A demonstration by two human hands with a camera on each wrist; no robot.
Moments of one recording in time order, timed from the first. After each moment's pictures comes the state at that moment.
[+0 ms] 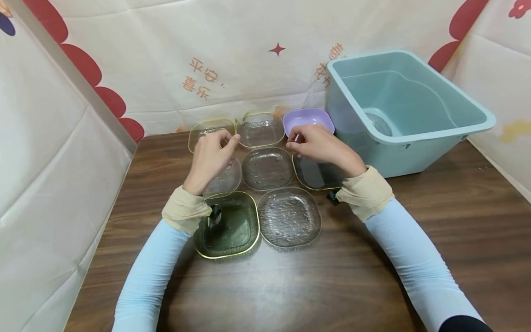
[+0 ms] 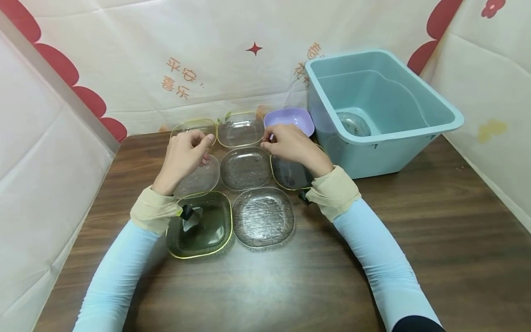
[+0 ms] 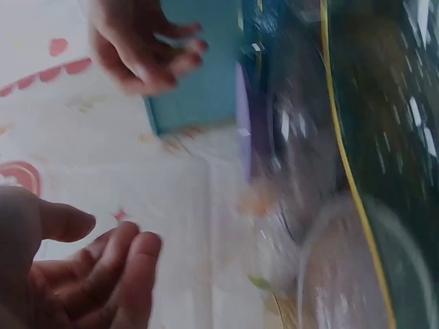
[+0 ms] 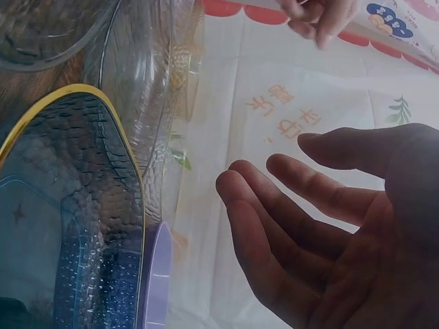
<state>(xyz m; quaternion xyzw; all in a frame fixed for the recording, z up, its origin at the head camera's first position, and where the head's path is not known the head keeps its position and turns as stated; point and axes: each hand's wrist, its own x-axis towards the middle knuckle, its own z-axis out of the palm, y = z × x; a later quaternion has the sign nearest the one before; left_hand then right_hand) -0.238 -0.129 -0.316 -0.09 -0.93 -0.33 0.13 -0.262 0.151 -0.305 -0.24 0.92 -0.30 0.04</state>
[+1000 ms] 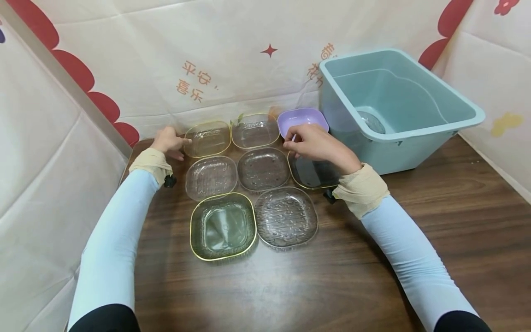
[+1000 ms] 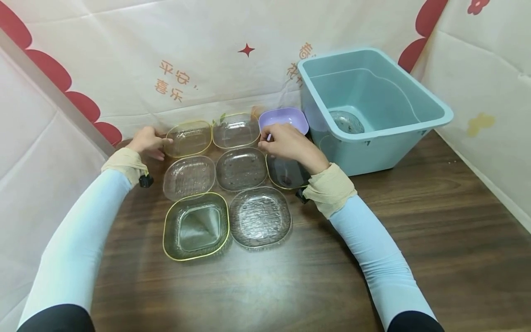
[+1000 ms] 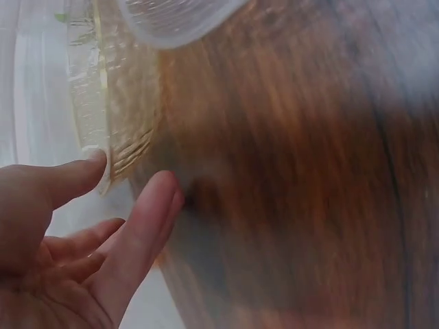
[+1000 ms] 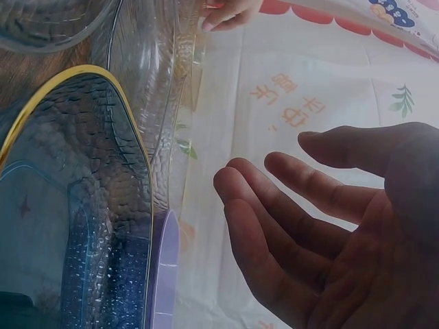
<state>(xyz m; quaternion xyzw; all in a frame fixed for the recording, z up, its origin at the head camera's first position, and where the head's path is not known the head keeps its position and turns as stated) -0.356 -0.265 -0.349 0.03 -0.94 -0.31 -0.11 -0.264 0.159 -0.307 -0.23 0.92 -0.31 0.06</state>
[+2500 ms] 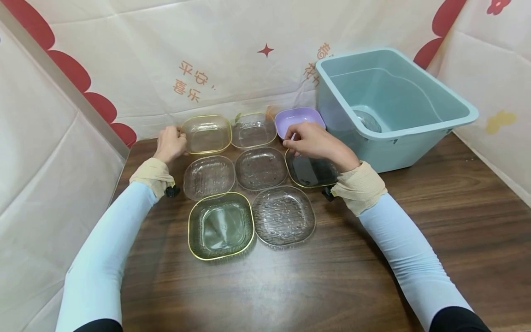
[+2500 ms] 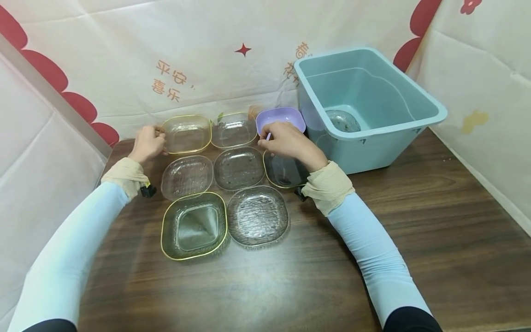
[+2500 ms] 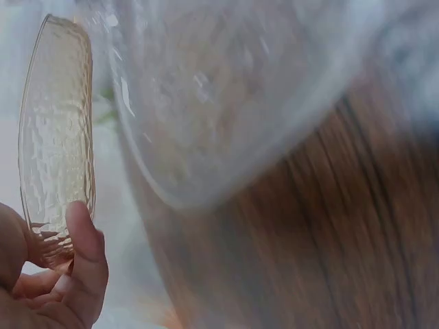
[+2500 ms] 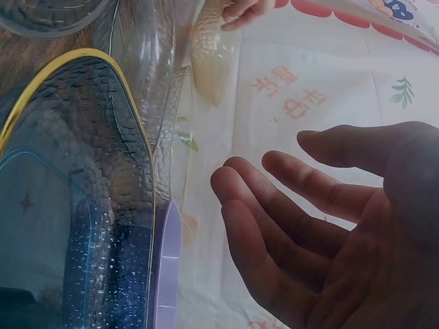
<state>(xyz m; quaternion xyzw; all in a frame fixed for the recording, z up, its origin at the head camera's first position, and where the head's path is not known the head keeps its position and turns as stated) -0.327 -0.233 -0.346 -0.02 -0.96 -0.26 0.06 -0.266 0.166 -0.306 -0.22 0.92 -0.32 0.08</state>
